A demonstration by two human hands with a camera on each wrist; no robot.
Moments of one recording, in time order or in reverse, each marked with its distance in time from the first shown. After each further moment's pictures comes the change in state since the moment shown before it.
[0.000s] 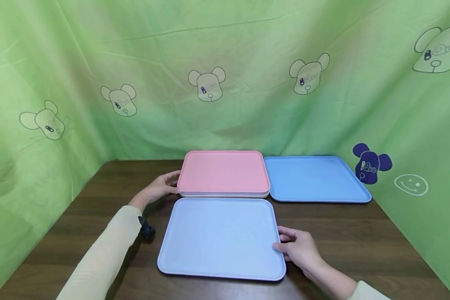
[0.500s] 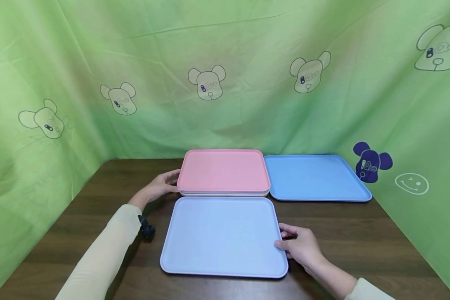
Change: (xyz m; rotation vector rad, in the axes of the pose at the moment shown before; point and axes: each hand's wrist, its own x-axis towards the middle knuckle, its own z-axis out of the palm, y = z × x) left_hand -0.004 0.005 0.001 0.009 -0.005 0.000; right_hand 0.007 0.002 -0.007 -0.098 0.003 0.002
